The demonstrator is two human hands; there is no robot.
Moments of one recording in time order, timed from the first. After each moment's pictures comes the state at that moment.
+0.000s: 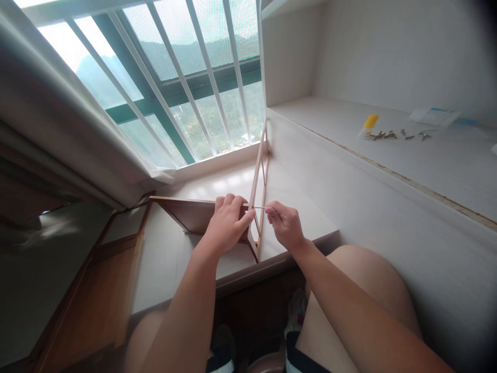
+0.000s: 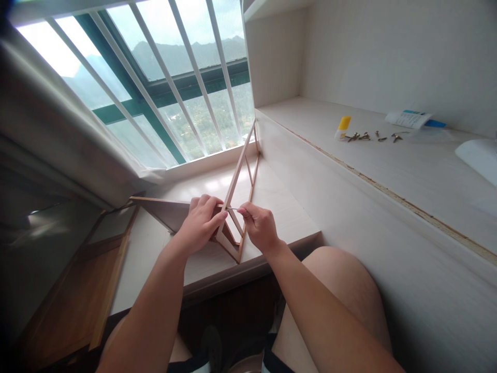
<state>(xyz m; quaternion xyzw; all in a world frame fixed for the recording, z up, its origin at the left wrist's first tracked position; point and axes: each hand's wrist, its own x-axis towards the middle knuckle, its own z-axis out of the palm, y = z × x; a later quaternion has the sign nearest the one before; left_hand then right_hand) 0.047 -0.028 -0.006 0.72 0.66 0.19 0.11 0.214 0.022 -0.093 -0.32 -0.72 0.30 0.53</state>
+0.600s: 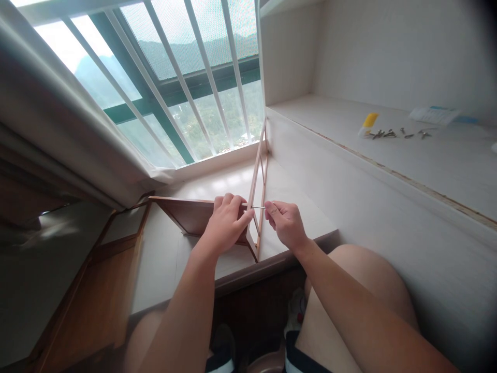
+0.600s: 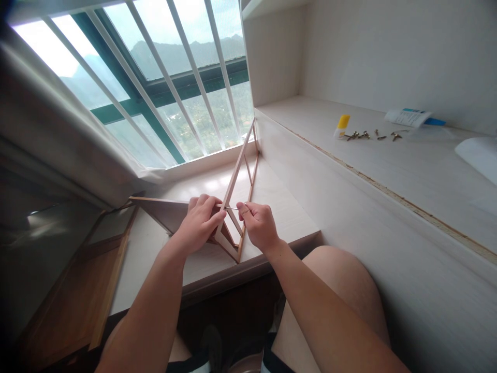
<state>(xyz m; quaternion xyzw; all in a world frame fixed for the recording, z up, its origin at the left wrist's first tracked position) 0.047 -0.028 -0.007 0.72 0.66 0.19 0.11 0.215 0.016 -0.074 -0.35 -0.65 0.44 0.52</state>
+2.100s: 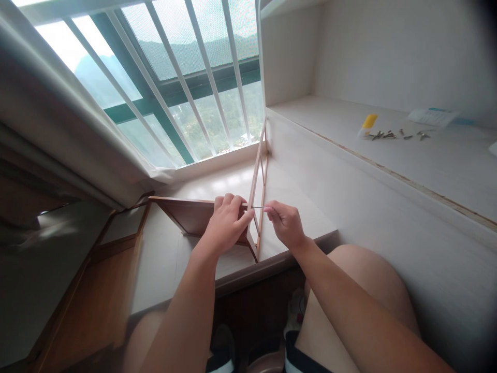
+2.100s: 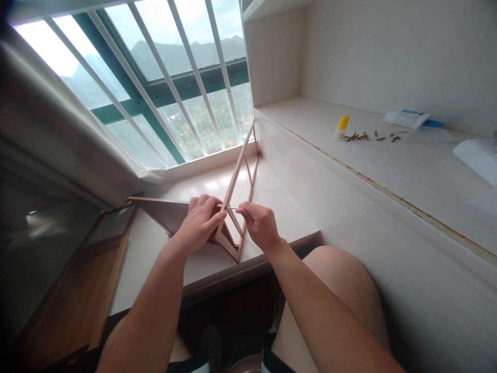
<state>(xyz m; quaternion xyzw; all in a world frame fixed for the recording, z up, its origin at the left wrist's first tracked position) 0.047 -0.027 -0.006 0.72 0.66 0.18 0.11 0.217 0.025 -0.088 -0.31 -0.74 0.25 0.54</state>
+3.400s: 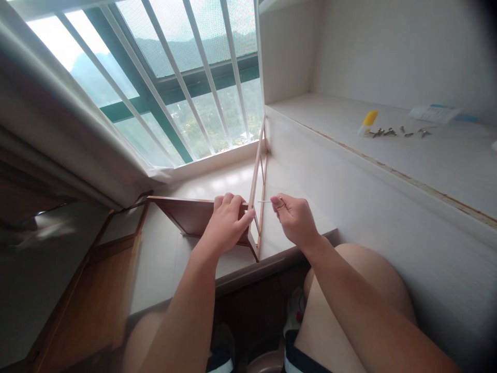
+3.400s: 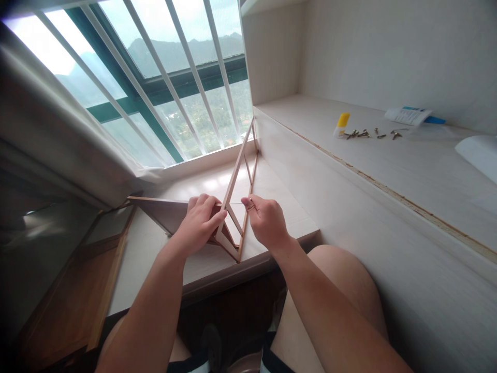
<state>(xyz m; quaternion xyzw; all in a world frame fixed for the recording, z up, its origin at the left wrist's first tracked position) 0.051 -0.028 -0.007 0.72 0.66 0.19 0.11 0.237 0.021 -0.054 -0.39 -0.73 0.29 0.48</state>
